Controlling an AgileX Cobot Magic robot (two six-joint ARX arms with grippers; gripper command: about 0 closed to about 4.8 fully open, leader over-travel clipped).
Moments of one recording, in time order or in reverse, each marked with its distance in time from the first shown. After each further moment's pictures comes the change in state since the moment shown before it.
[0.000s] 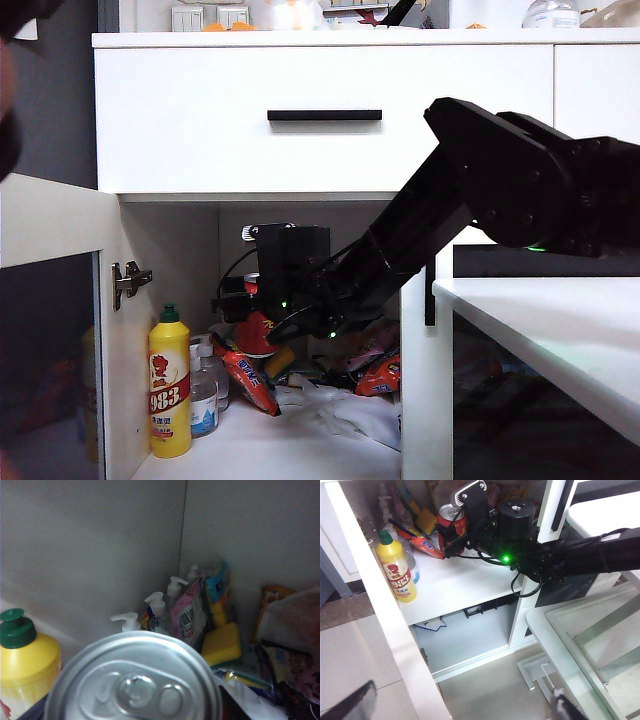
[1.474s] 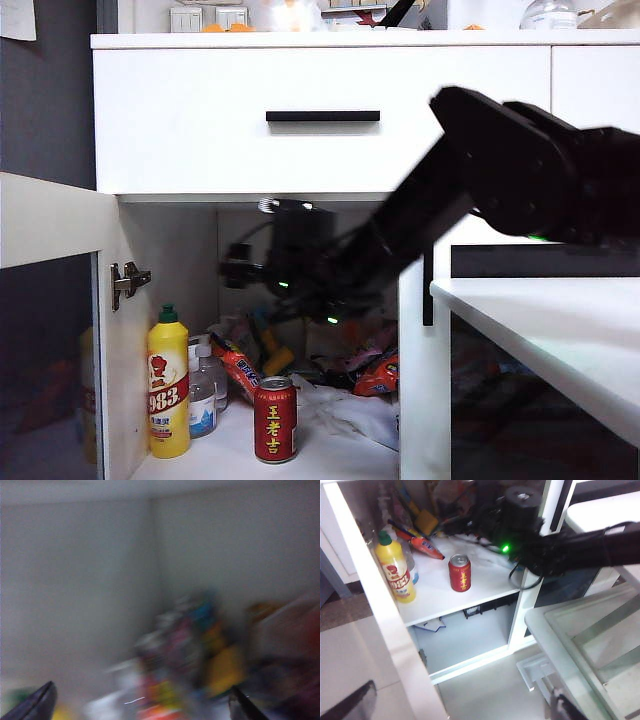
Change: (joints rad) left arm 0.000 0.001 0.000 0.006 0.000 0.000; right arm 0.012 -0.030 0.007 0.068 0.075 0.158
